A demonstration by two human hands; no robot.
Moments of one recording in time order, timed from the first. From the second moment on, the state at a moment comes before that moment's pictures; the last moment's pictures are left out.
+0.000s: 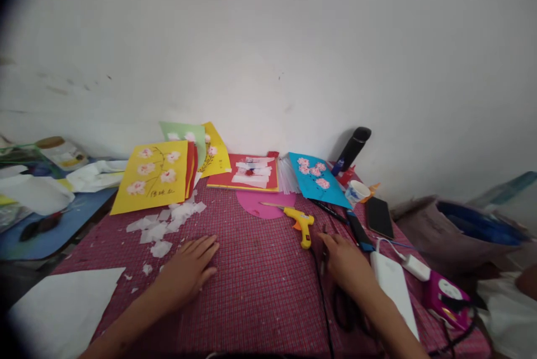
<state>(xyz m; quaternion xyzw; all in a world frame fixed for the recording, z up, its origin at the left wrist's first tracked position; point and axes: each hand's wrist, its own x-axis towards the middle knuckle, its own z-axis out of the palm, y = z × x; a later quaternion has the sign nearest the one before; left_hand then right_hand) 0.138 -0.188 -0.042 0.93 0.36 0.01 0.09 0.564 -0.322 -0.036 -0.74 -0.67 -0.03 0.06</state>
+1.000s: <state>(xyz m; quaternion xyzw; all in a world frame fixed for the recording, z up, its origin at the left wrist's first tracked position) 0.198 -0.149 -0.027 0.93 0.31 0.20 0.10 0.522 -0.242 -0.015 -0.67 -0.73 -0.02 0.14</state>
